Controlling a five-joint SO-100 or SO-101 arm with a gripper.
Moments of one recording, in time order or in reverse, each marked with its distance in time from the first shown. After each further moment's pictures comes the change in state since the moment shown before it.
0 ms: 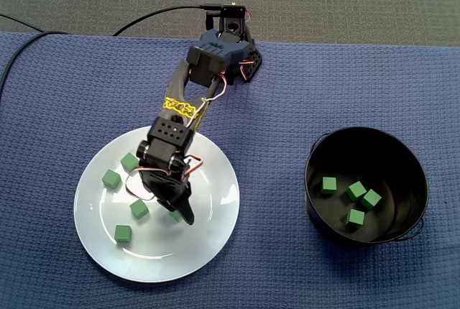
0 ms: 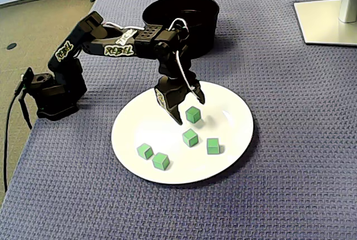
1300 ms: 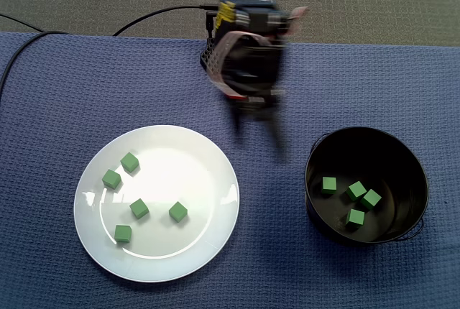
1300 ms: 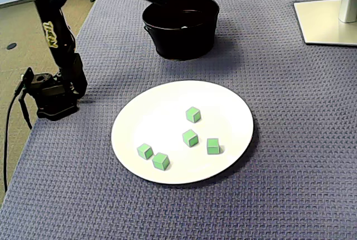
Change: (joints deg) arm -17.2 53.9 15.9 2.9 25.5
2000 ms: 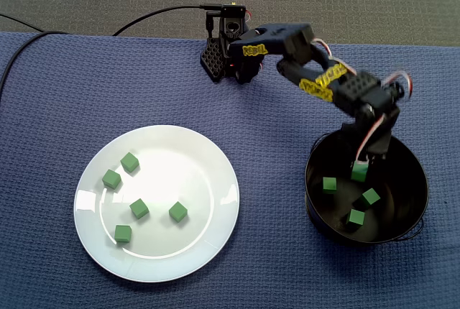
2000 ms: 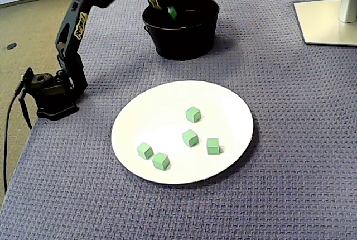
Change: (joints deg) arm -43.9 -47.0 -24.1 4.0 12.2
